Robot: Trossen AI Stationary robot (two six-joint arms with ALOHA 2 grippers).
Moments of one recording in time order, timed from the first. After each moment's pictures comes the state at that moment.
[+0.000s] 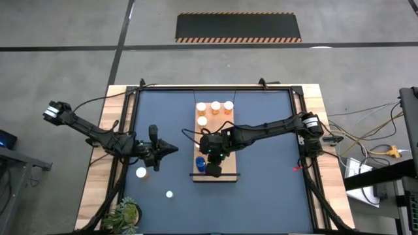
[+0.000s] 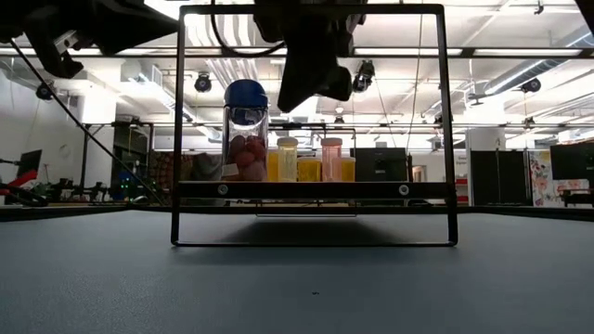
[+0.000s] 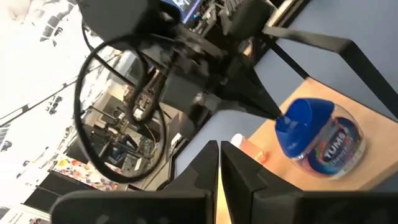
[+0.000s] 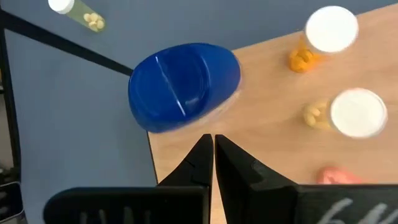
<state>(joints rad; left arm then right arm) -0.42 0.74 0.34 0.33 -0.47 0.85 0.12 1.98 1.71 -0.80 -0.10 0.39</state>
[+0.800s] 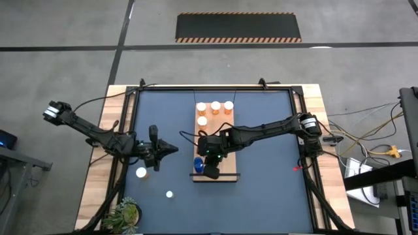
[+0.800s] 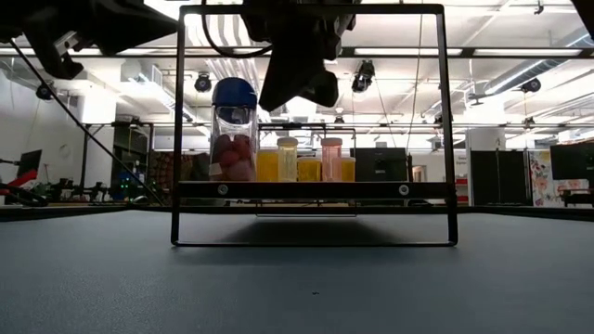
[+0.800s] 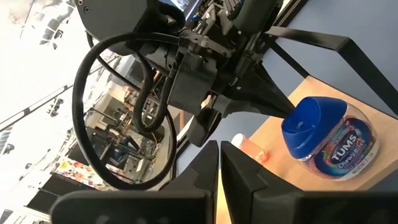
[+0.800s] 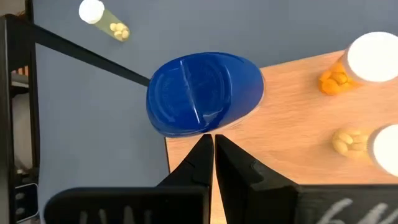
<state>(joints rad) -0.42 0.73 0.34 0.33 -0.47 0.87 0.12 2.01 1.71 -0.72 -0.16 0.36</state>
